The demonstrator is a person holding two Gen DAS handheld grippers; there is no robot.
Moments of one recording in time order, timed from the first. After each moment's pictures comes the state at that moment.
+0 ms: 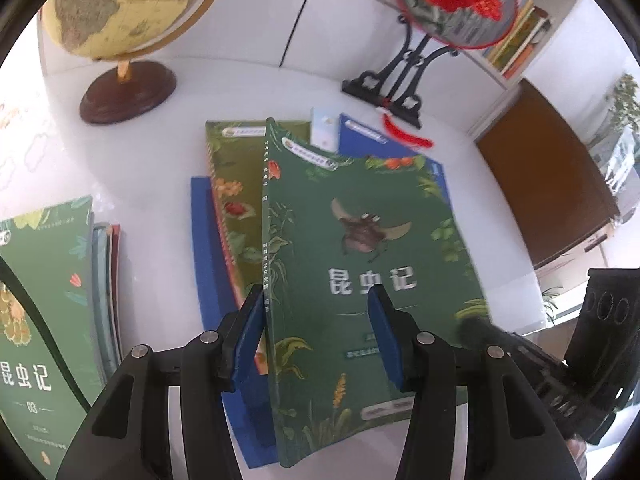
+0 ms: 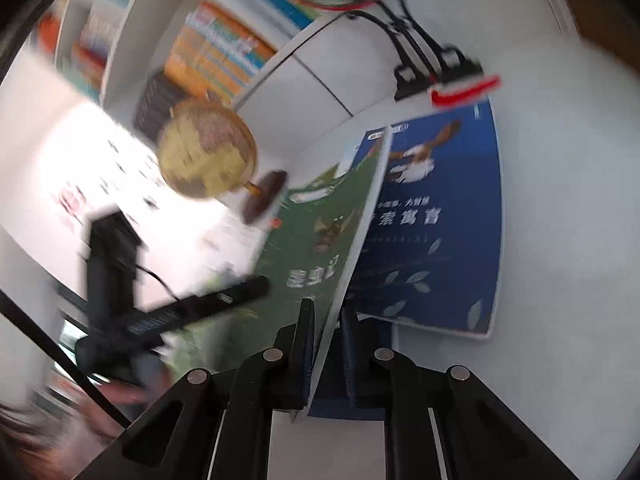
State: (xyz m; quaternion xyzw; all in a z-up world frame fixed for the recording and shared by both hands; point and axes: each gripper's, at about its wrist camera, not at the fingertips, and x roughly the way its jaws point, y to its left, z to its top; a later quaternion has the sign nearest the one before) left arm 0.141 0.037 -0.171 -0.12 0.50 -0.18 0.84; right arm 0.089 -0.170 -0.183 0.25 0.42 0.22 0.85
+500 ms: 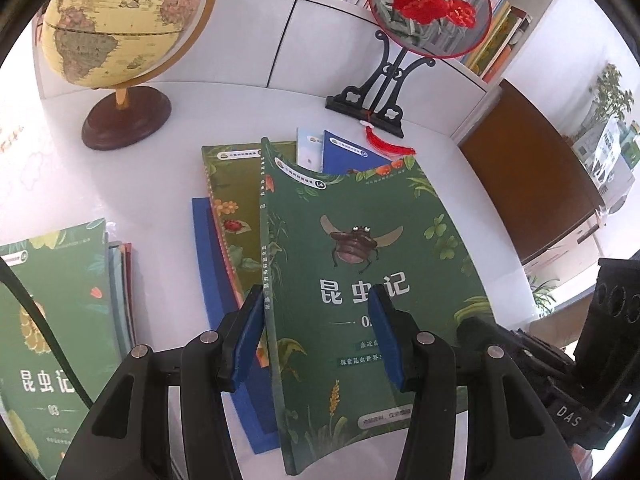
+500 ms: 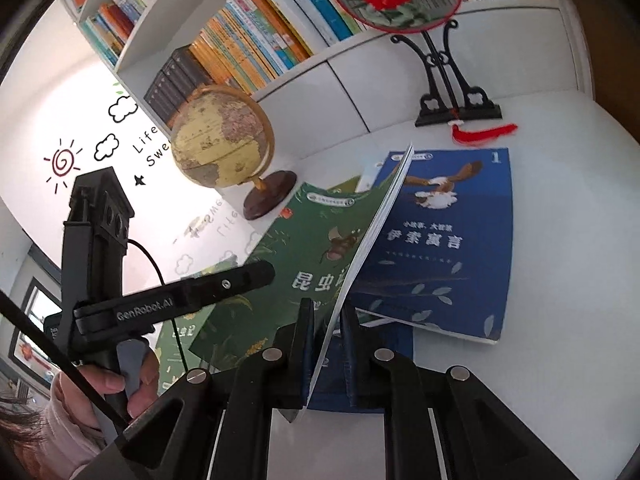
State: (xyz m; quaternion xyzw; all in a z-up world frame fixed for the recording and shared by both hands) left arm 0.131 0.041 -0.150 -0.10 0.49 -0.20 0.85; right arm 0.072 -0.146 -0.150 0.20 0.40 0.22 0.87
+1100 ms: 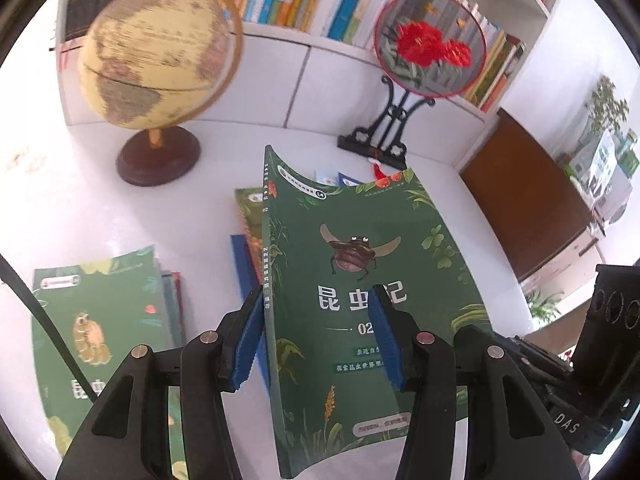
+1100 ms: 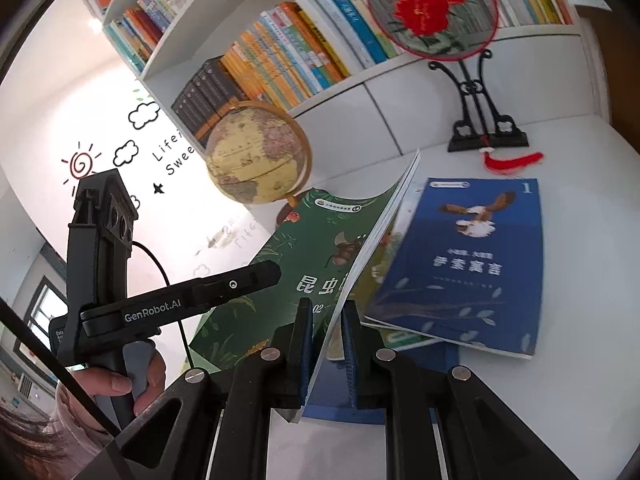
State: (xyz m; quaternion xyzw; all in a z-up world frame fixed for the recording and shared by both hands) left arm 0.115 0.079 -0.106 -0.10 0.44 -0.18 0.87; right arm 0.067 -0.117 -0.117 0.20 0.37 0.25 0.87
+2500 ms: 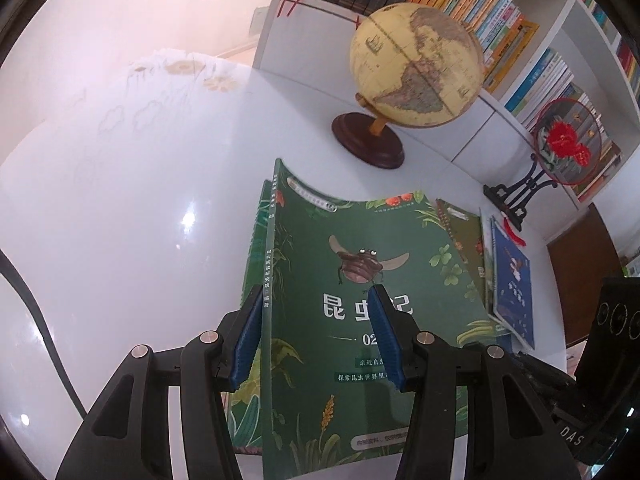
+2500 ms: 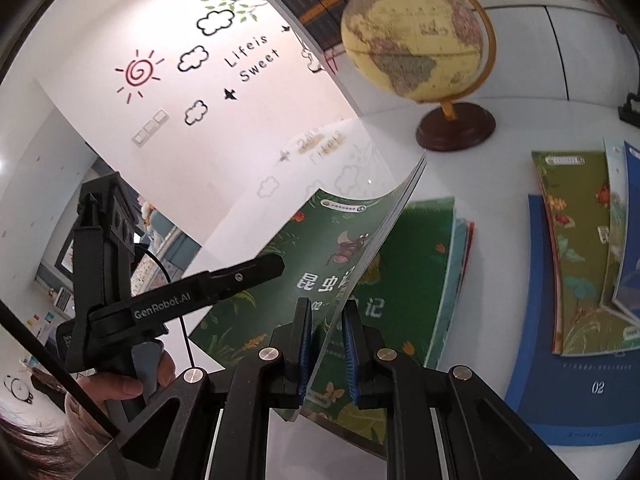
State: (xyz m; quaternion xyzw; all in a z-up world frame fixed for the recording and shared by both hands) left arm 0.051 0.266 -0.153 -0.21 0.45 0.01 0.87; right arm 0.080 0.080 -0.139 0.14 0.44 0.39 0.79
